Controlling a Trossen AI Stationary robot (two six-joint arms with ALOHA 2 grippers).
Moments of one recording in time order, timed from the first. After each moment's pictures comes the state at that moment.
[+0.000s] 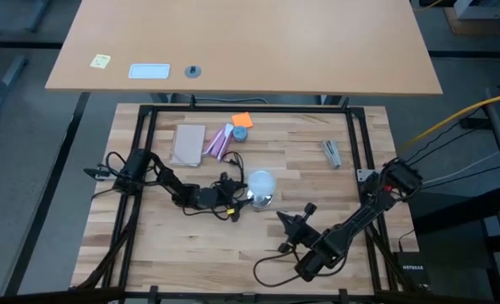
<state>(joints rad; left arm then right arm) -0.23 2.08 0.61 1.22 -0.53 -0.27 0.76 1.87 1.09 -0.51 1.25 0.91</state>
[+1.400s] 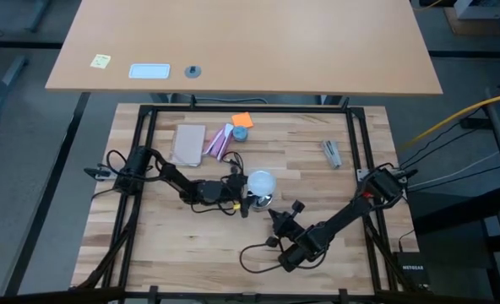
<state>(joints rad) -0.17 2.08 0.73 1.30 -0.45 -0.15 0.65 2.03 1.09 -0.33 1.15 0.91</state>
